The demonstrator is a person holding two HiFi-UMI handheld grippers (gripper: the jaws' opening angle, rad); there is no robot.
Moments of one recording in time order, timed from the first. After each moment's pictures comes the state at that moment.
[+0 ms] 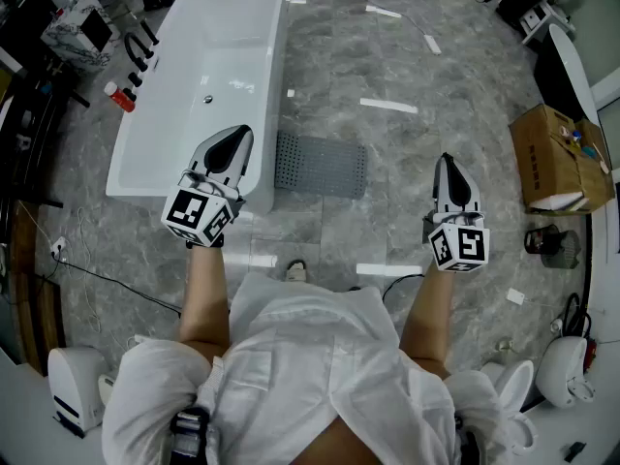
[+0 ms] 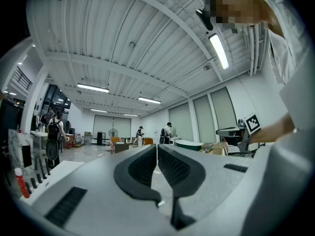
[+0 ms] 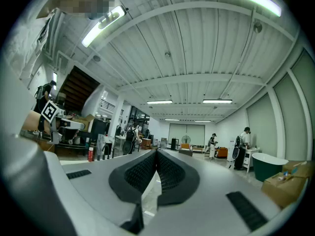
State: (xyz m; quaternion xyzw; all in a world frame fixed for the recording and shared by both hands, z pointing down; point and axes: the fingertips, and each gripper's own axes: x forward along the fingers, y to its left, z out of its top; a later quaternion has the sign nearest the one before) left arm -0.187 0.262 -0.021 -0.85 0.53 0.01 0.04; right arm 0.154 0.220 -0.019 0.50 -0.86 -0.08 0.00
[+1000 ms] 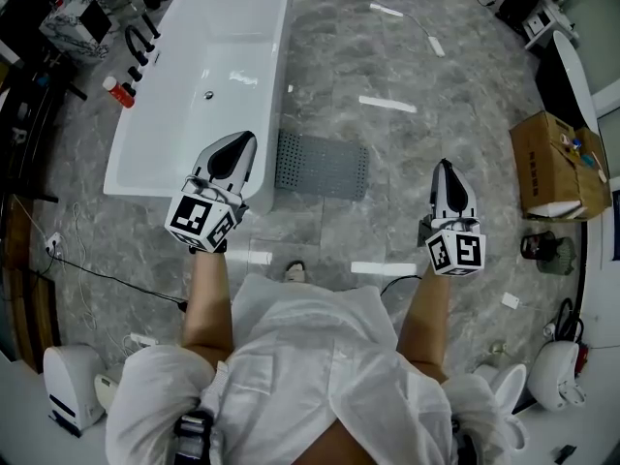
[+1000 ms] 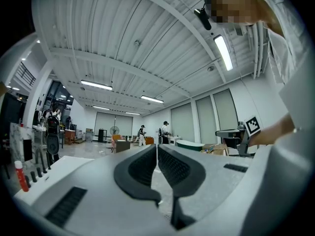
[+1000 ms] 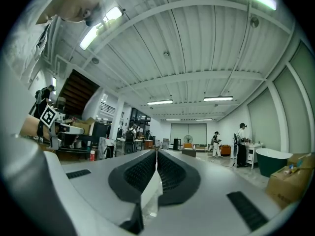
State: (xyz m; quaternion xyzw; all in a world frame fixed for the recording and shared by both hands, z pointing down) left arm -0.216 0.249 -0.003 -0.84 0.53 0.02 0.02; right arm 0.121 0.203 -0.007 0.49 -0.87 -0.06 -0.02
